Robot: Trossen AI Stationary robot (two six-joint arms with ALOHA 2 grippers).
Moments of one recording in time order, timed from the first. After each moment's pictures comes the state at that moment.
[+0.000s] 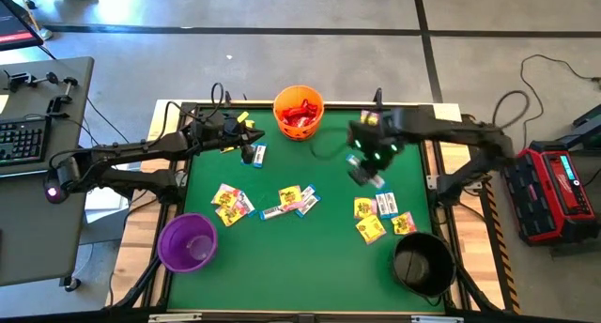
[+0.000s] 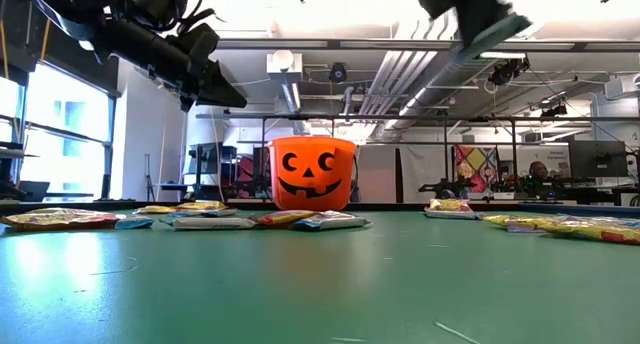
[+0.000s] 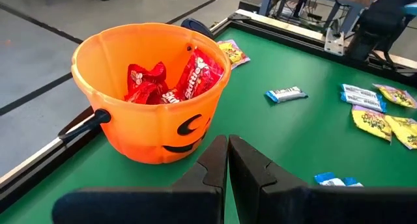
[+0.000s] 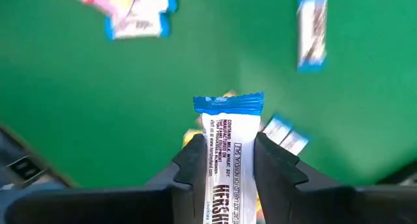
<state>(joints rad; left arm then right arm) 0.48 1.04 0.54 0.12 0.04 -0.08 -0.10 1.52 1.58 -1.46 -0.12 0.75</state>
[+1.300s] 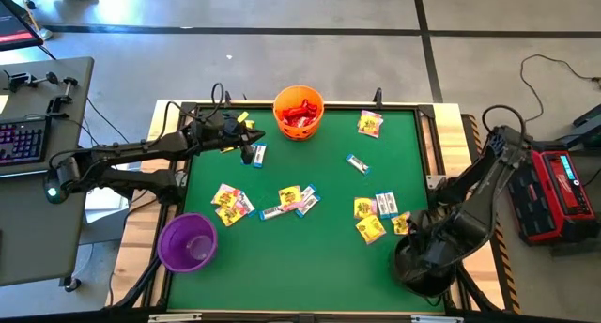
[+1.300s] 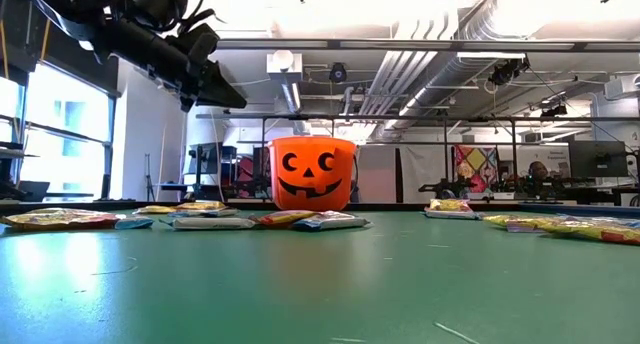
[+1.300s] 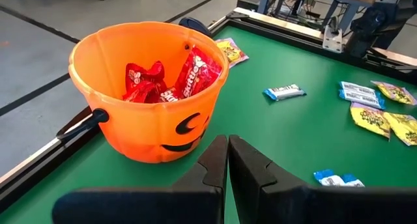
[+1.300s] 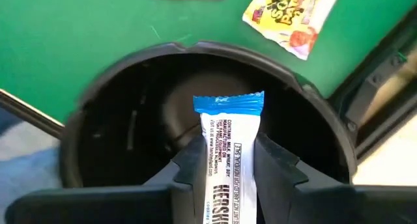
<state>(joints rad) 0.48 1.04 0.54 0.11 0.05 -0.07 0.93 1.30 1.11 -1.26 -0.01 1.88</state>
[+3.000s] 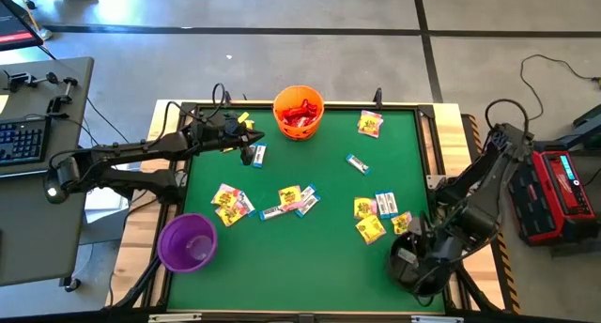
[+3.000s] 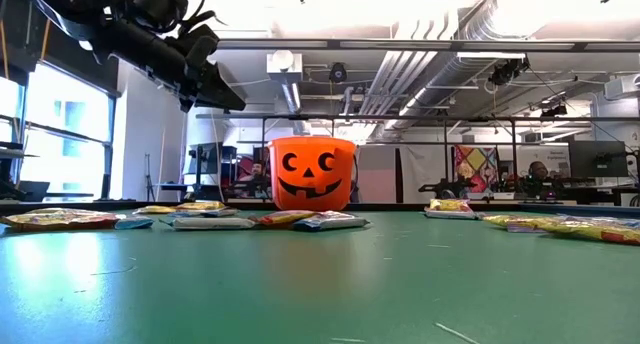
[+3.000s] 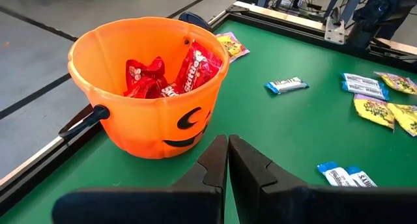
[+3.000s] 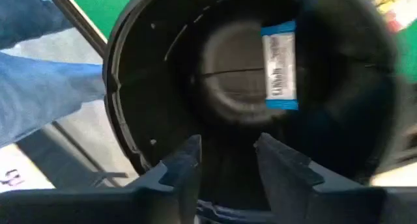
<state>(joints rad) 0.48 1.04 0.54 0.09 0.04 -0.05 0.93 1.26 1.15 -1.18 -0.09 1.60</state>
